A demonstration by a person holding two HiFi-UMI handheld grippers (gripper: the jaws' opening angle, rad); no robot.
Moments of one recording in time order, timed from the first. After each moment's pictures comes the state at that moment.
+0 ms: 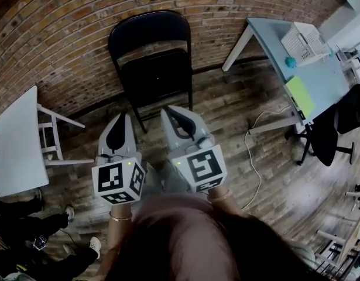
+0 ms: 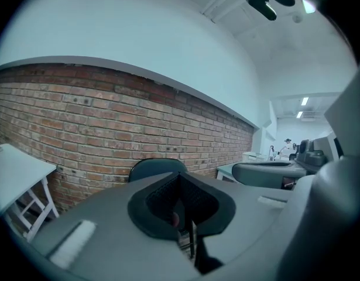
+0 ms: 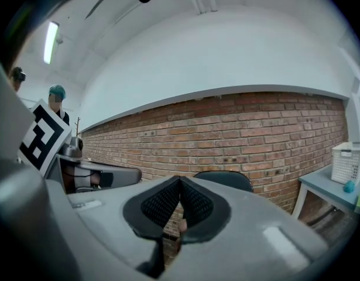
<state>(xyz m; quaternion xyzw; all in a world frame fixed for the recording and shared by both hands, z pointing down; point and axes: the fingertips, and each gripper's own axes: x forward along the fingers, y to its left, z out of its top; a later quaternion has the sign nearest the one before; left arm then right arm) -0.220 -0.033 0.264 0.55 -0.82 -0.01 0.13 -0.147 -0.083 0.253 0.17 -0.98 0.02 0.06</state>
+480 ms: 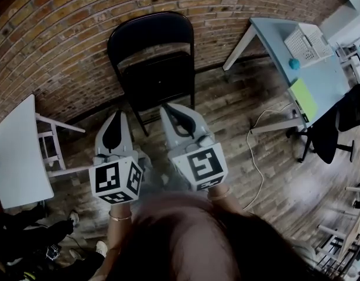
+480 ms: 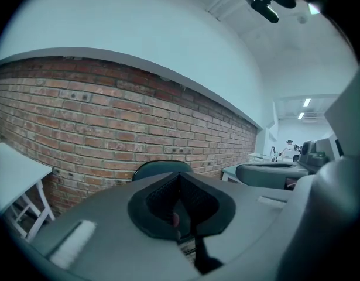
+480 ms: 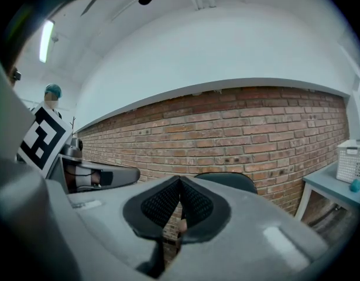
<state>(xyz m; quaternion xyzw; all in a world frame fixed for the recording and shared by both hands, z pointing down) -0.281 -0.059 0.269 0.55 -0.82 -0.02 0.13 -0.200 -0.111 0.258 0.18 -0.98 0.03 0.07</state>
